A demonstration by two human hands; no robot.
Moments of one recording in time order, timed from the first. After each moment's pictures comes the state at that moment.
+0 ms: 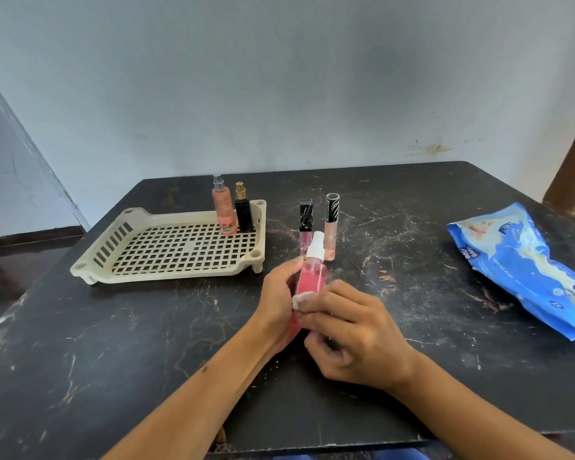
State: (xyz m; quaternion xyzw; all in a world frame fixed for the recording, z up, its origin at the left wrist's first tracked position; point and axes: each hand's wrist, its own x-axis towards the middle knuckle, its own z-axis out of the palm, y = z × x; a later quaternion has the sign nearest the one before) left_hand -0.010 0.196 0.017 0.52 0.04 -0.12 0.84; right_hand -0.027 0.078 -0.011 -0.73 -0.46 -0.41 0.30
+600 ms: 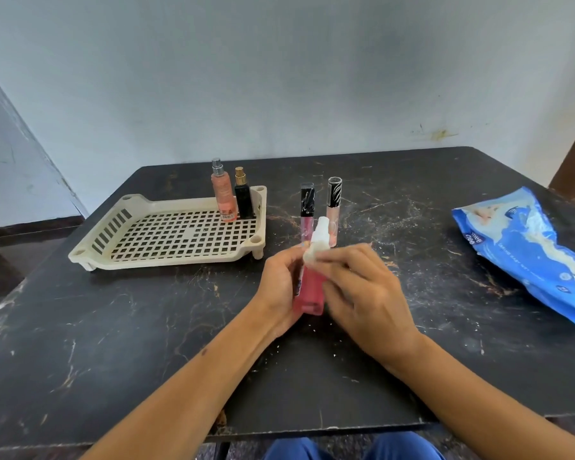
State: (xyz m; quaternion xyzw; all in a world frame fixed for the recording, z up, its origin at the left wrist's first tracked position) left_hand -0.006 0.197 0.016 0.52 0.03 -0.12 0.85; right_hand -0.018 0.077 -0.013 -0.77 -0.32 -0.44 0.33
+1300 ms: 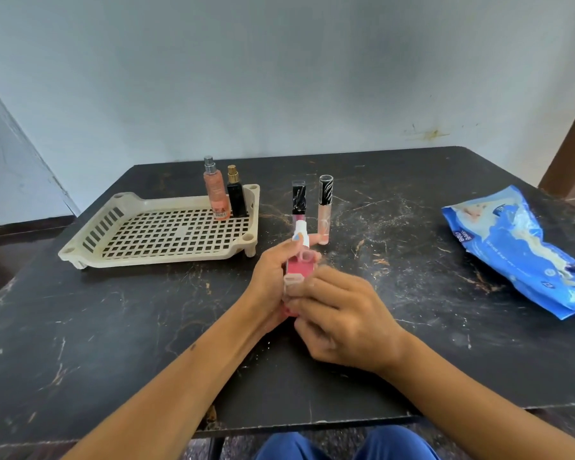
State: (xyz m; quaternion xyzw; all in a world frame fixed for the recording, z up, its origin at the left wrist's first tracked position) left_hand -0.005 0.196 0.017 0.53 0.04 -0.11 0.84; right_hand -0.032 0.079 -0.009 -0.74 -0.46 -0.42 0.26
